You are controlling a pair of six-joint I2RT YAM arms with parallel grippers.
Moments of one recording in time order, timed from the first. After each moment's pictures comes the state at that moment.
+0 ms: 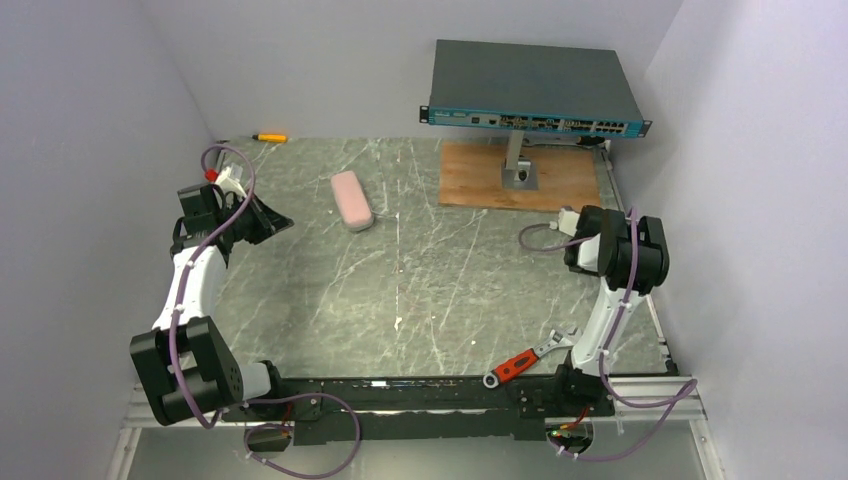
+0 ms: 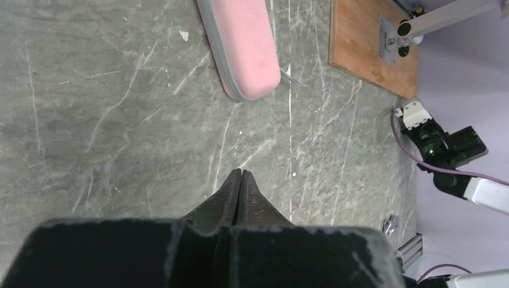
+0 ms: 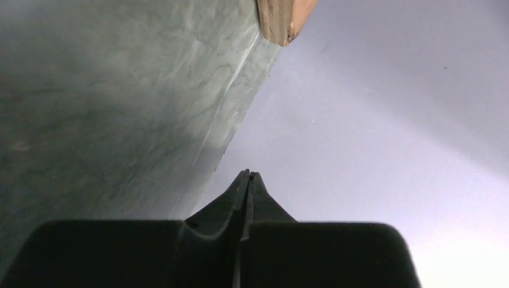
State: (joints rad) left arm 0.30 1.27 0.89 -0.28 0.69 -0.38; right arm -0.22 2.07 0.79 0.79 0.49 -1.56
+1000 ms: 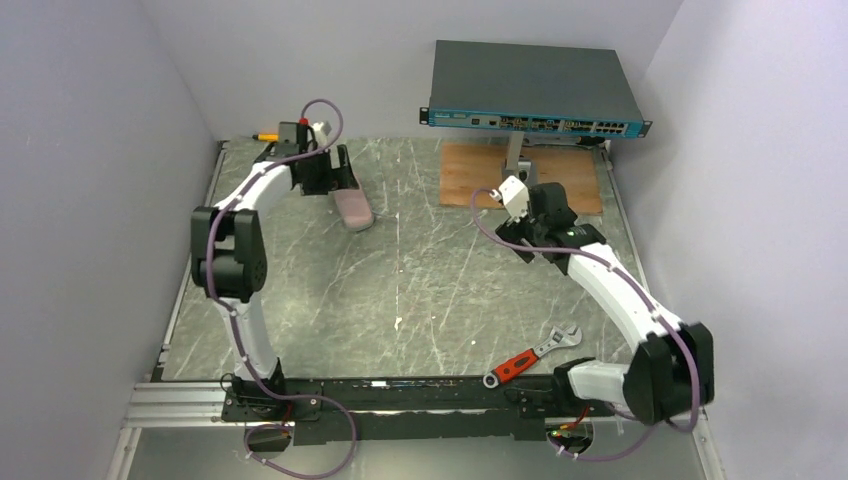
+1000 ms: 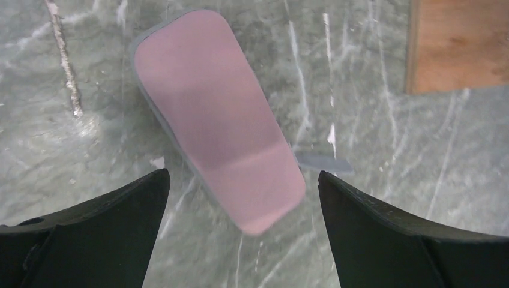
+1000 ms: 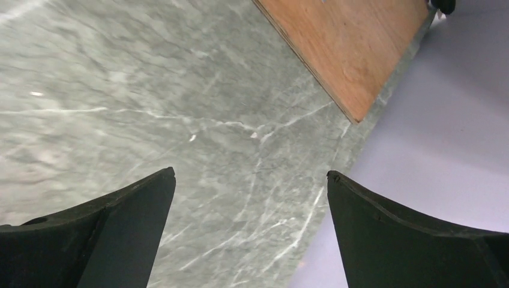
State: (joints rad) left arm -0.06 1.92 1.53 -0.43 0.38 -0.20; right arm 0.30 1.30 0.93 -0.43 0.27 -0.62
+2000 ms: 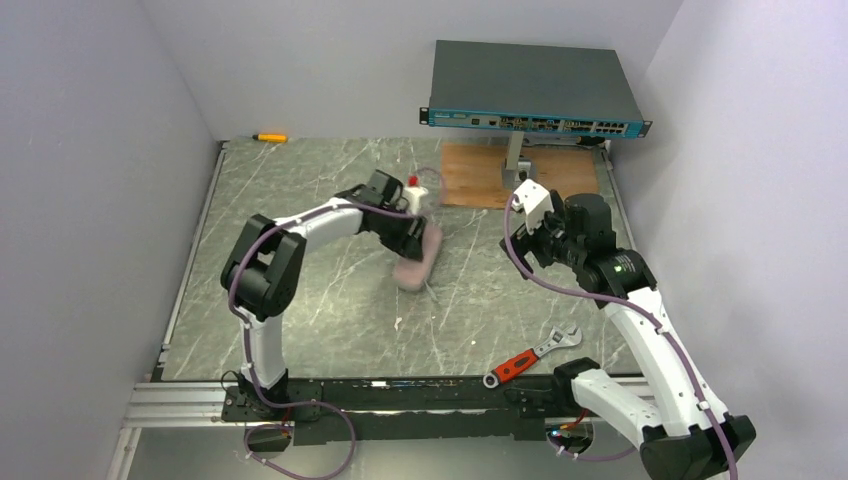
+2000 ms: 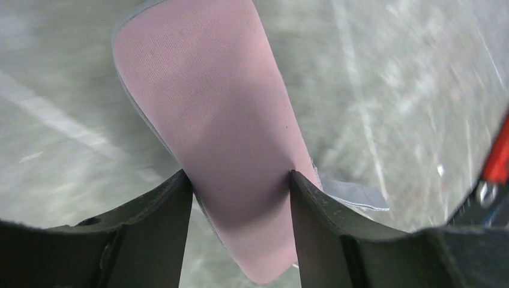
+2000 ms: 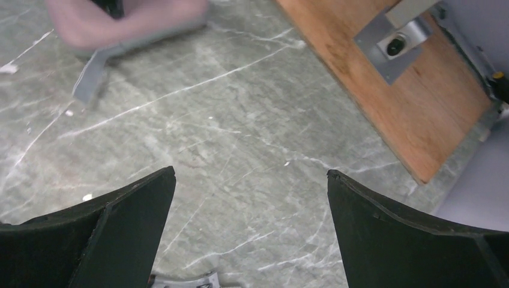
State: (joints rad) left arm -0.48 1.95 1.35 -0.38 0.44 -0.03; right arm 0.30 0.92 1.01 -0.69 -0.18 -0.45
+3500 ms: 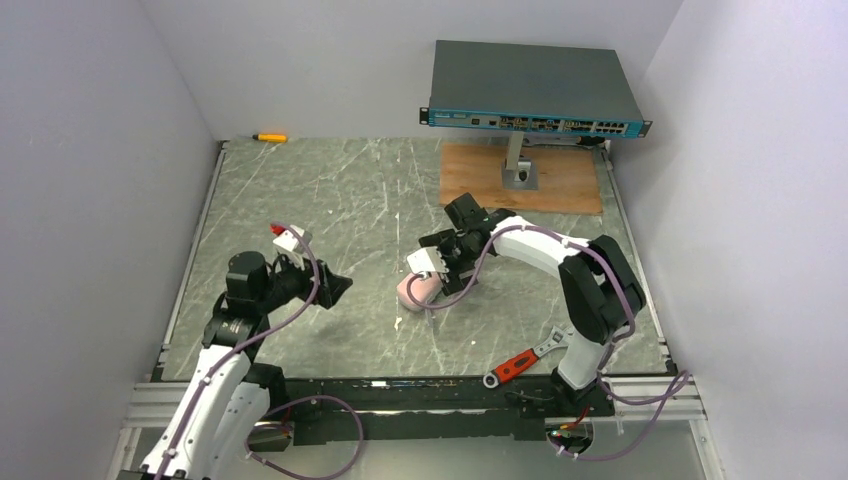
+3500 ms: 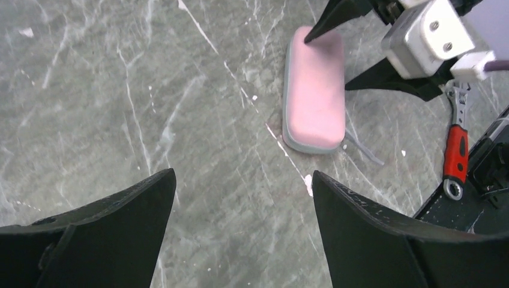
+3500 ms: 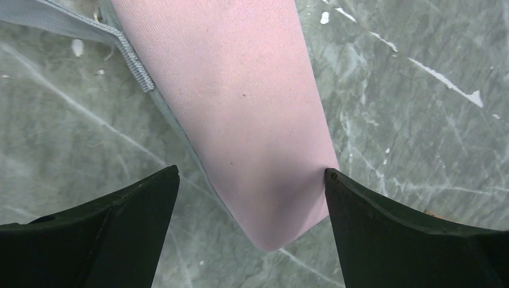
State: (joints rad) left arm -0.13 0.62 0.44 -0.18 0.56 -0.13; right arm 0.60 1.73 1.13 -0.61 -0.45 -1.40
